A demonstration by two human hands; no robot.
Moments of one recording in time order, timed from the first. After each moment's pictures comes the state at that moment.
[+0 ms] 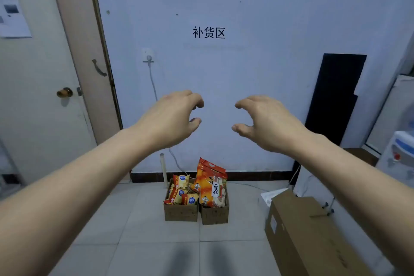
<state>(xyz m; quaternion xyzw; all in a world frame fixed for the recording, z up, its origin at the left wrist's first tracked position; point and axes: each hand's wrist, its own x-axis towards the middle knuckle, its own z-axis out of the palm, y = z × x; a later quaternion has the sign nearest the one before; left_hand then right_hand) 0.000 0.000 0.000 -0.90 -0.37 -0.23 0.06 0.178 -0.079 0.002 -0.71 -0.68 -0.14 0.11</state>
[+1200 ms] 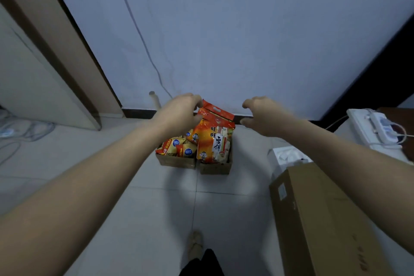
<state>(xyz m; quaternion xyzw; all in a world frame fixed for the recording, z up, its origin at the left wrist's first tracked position) 0.220 0.356 -0.226 -0.86 -0.48 -0.05 -0.16 0.412 0.306 -0.228 -0.73 -0.68 0.10 -0.06</state>
